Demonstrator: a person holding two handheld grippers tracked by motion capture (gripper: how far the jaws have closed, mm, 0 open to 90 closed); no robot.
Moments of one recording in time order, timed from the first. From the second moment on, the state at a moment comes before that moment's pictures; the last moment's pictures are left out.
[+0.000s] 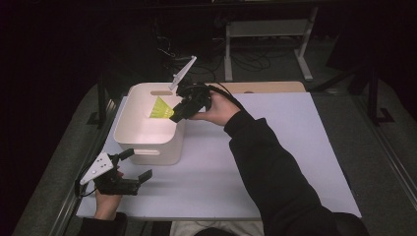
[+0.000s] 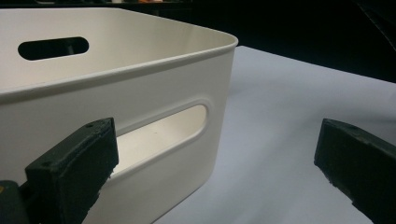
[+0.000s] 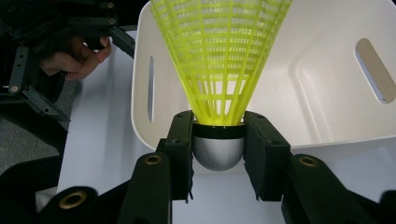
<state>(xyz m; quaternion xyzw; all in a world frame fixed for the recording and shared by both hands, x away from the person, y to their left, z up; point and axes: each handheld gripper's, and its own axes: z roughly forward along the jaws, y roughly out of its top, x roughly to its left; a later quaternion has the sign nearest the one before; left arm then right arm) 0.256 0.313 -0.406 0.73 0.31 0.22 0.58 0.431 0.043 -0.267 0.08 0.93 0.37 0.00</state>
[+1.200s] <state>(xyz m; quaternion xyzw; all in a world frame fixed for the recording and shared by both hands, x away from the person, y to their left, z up) 0.255 0.314 -0.406 0.73 0.30 0.22 0.58 0.430 0.080 -0.290 0.05 0.93 0.36 -0.02</state>
